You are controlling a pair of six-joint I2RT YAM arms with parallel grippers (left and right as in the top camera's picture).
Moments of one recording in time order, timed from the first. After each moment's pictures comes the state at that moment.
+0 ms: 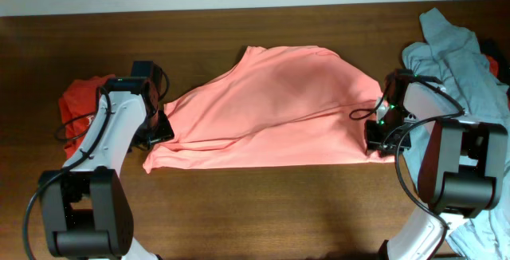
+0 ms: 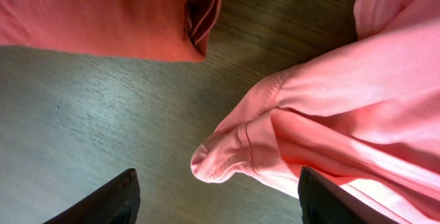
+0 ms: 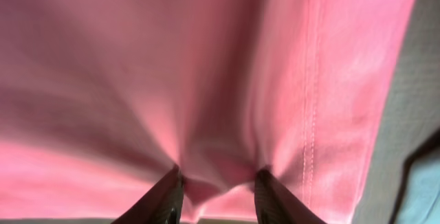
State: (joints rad) left arm -0.04 1.79 1.31 -1.11 -0.26 -0.41; right arm -0.16 1.98 1.25 -1.10 -0.05 0.02
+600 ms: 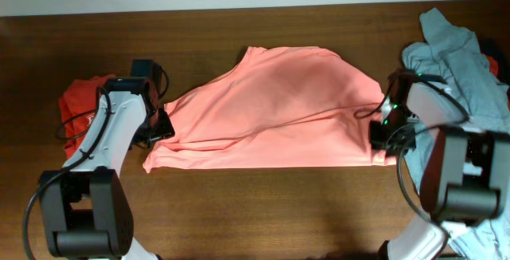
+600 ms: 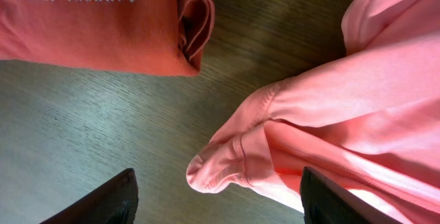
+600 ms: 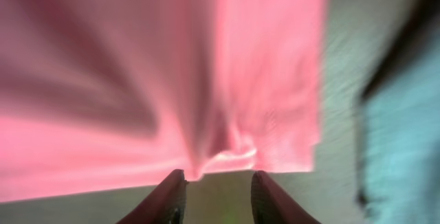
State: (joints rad) left arm -0.04 1.79 1.31 -1.08 -0.26 -0.40; right arm -0.16 1.90 1.27 -1.13 -0.01 0.08
